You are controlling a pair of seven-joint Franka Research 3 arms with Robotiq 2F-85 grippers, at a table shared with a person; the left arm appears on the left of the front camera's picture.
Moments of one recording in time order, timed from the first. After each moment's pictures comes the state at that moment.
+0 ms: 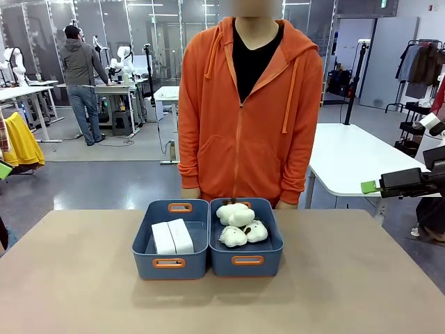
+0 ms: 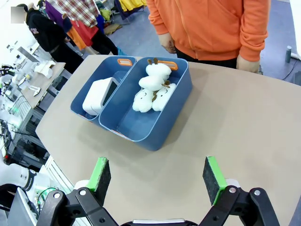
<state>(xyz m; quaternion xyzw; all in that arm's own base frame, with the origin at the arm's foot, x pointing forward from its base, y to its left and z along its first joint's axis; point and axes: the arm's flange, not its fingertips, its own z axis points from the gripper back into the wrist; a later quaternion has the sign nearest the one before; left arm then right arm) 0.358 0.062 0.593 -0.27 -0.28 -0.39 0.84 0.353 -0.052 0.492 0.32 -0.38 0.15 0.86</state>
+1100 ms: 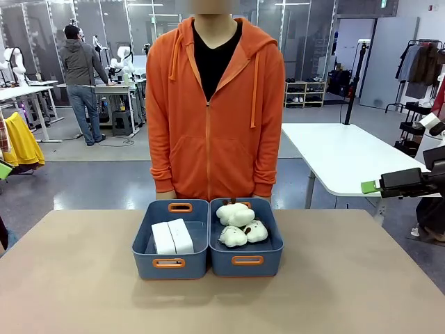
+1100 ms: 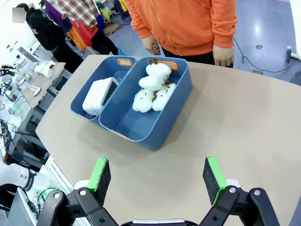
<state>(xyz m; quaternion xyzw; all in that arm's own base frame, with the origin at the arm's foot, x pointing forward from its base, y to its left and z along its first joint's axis) 0.358 0.062 0.593 -0.27 -0.28 -0.39 0.84 0.353 -0.052 0.492 0.32 -0.38 0.15 0.86</state>
